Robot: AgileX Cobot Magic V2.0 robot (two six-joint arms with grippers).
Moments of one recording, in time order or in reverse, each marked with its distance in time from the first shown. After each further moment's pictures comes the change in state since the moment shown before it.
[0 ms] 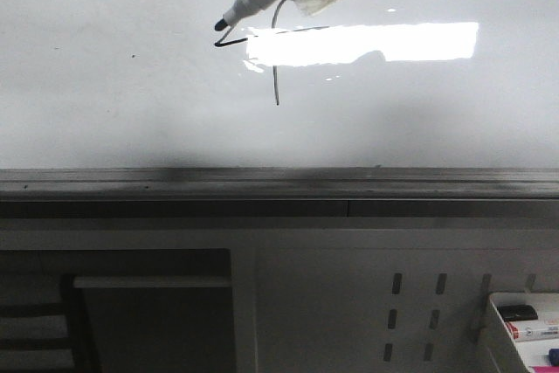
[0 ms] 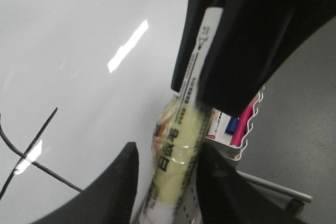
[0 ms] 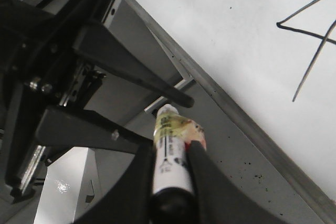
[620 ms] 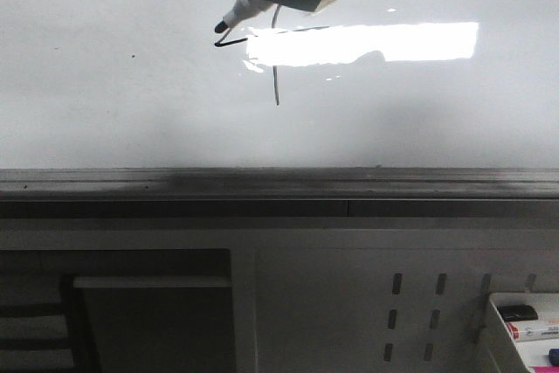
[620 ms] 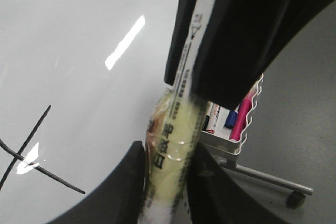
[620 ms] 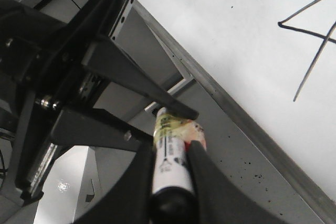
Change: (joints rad) left arm 0.000 0.011 0.000 0.010 0.007 0.015; right arm 0.000 0.000 0.000 -0.002 0.002 0.000
